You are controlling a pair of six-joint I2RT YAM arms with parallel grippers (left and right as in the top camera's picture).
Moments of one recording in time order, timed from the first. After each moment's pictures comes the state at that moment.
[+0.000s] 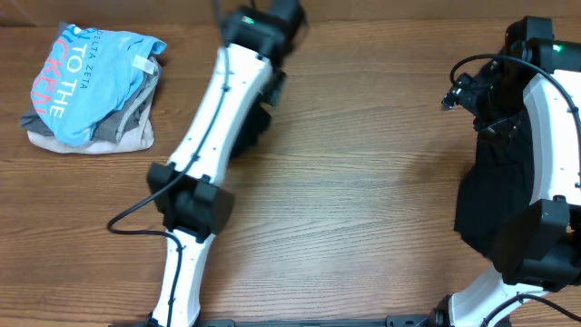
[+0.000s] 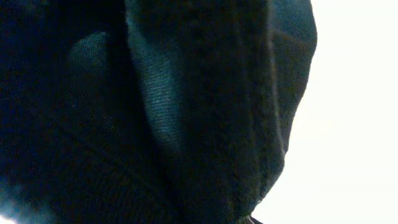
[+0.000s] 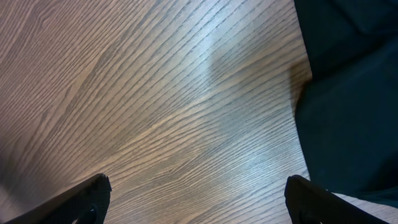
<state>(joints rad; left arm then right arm) -0.40 2.34 2.59 -1.66 -0.33 -0.10 -0.18 1.87 1.83 -1.39 -0.15 0.46</state>
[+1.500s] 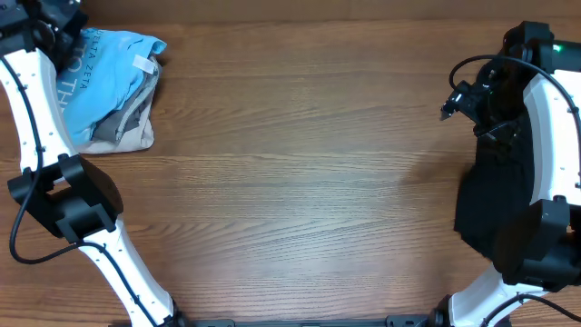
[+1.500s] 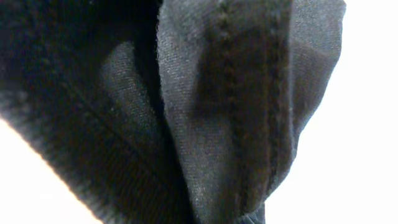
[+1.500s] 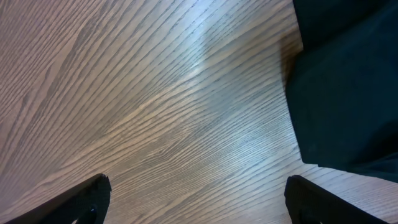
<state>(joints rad) 0.39 2.34 2.41 -0.80 -0.16 0.92 -0.18 1.87 1.83 -1.47 -0.15 0.46</state>
